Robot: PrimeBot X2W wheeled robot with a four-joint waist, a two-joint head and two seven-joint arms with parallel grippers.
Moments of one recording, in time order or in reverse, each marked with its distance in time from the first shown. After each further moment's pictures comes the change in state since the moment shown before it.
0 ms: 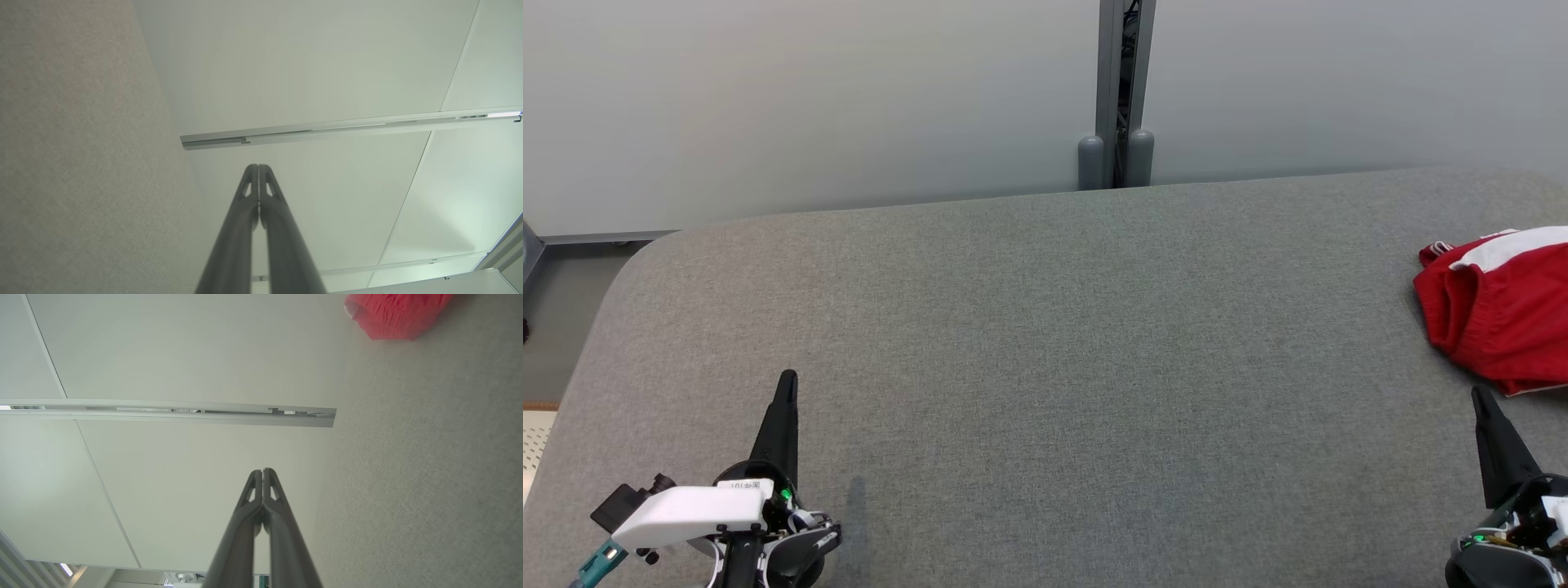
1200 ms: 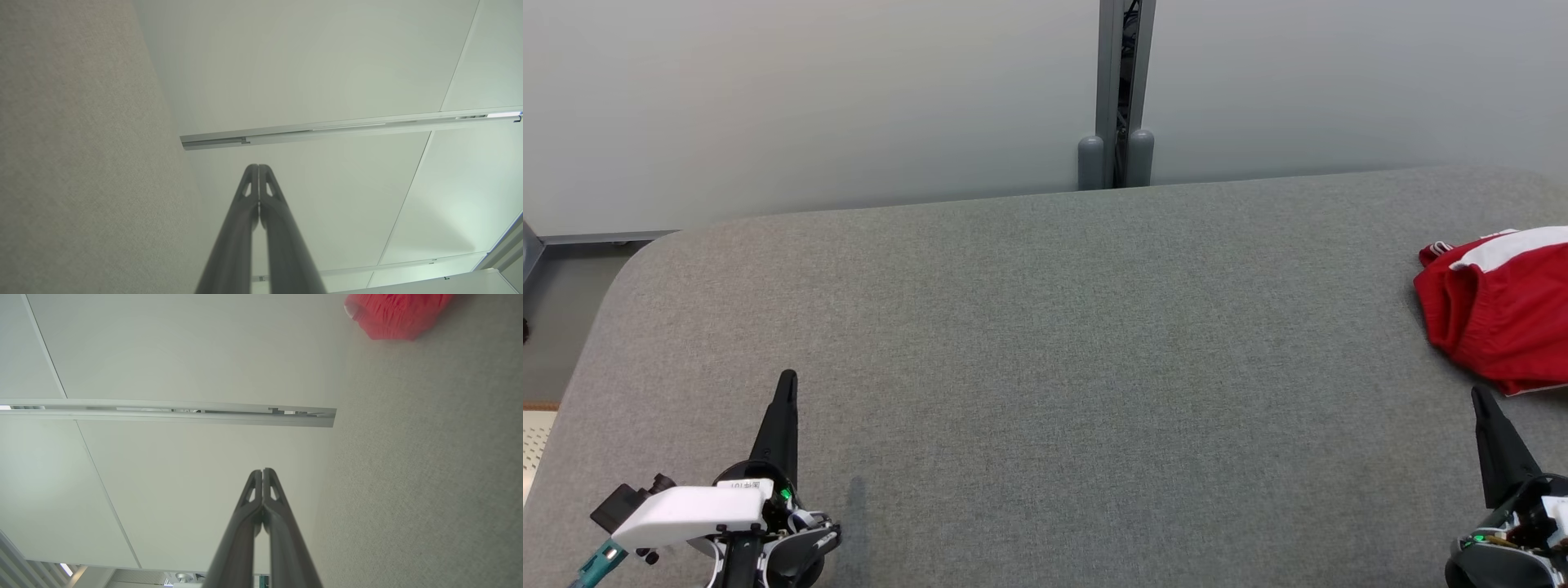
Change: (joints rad) left arm 0.000 -0.001 0.002 0.000 0.001 0.000 0.001; right arm 0.000 0.000 0.000 0.000 0.000 0.000 0.000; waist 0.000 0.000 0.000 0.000
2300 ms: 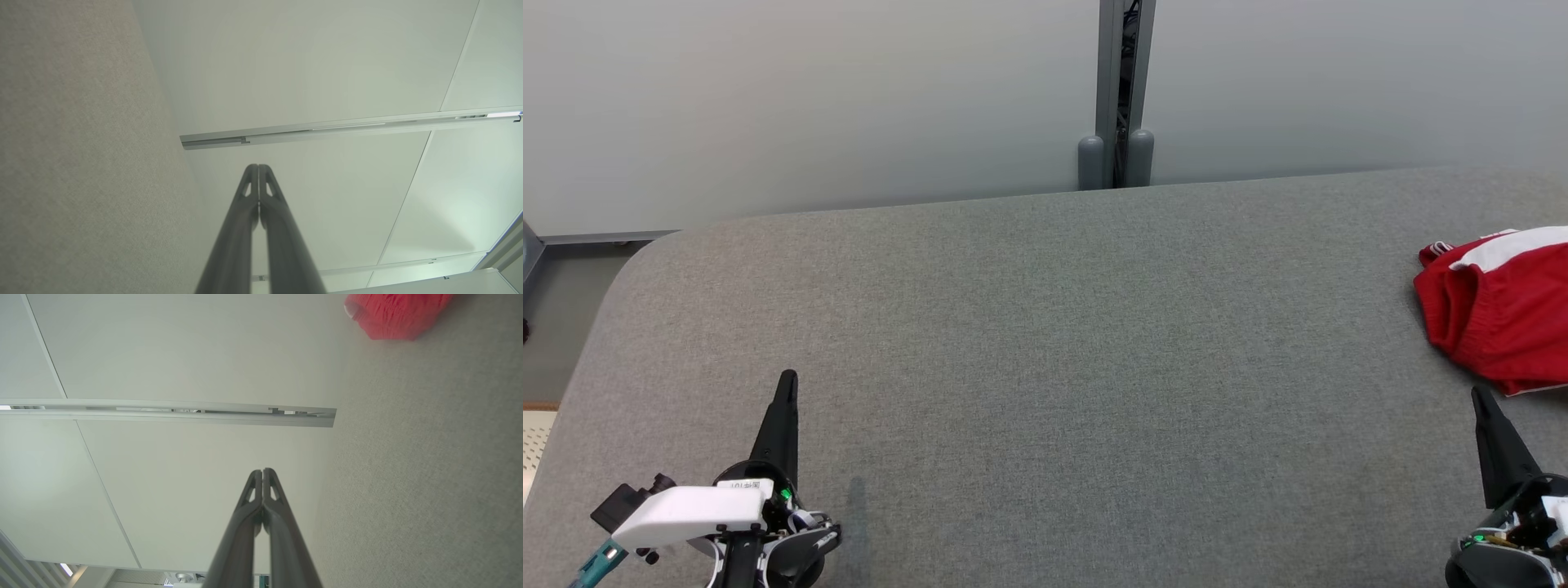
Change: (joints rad) left arm 0.000 -0.001 0.001 0.000 0.000 0.000 0.003; right arm 0.000 0.000 0.000 0.000 0.000 0.000 0.000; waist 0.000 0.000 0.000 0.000
